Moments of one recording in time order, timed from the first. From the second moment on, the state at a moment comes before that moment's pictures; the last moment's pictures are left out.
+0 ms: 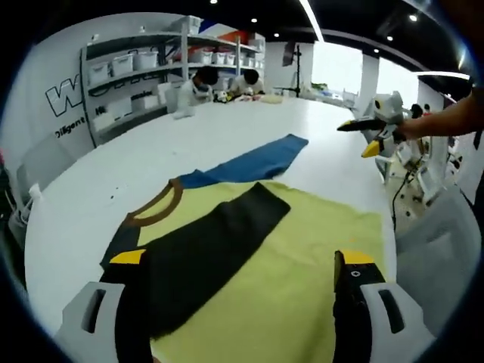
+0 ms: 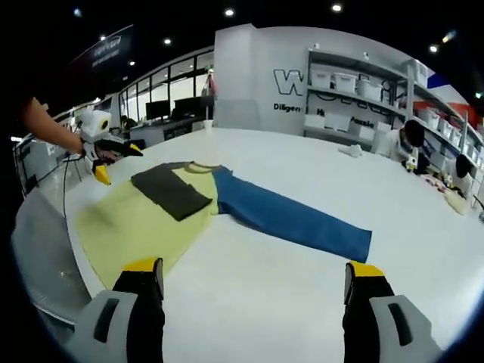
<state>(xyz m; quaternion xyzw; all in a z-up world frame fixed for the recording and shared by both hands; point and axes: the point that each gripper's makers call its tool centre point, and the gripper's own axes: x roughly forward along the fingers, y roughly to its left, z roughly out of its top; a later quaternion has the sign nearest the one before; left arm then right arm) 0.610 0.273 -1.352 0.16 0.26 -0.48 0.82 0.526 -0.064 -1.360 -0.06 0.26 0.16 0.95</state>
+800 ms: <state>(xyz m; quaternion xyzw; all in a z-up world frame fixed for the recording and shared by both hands) 0.583 0.331 -1.330 0.16 0.26 -0.45 0.84 0.575 -0.116 -1.374 -0.04 0.28 0.12 0.95</state>
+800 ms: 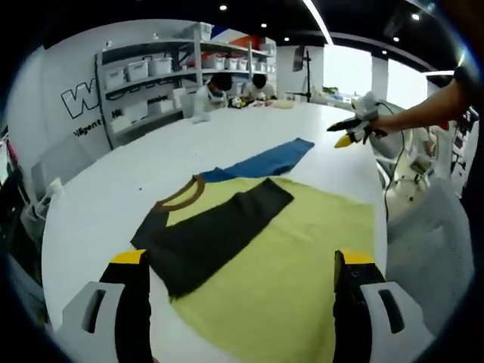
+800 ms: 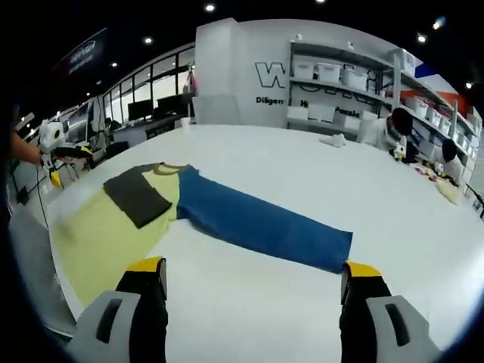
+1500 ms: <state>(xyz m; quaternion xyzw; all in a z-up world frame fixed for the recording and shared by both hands) 0.556 0.374 -1.323 0.15 0.27 -0.42 0.86 0.613 -0.169 -1.415 0.03 0.33 0.01 0.94</state>
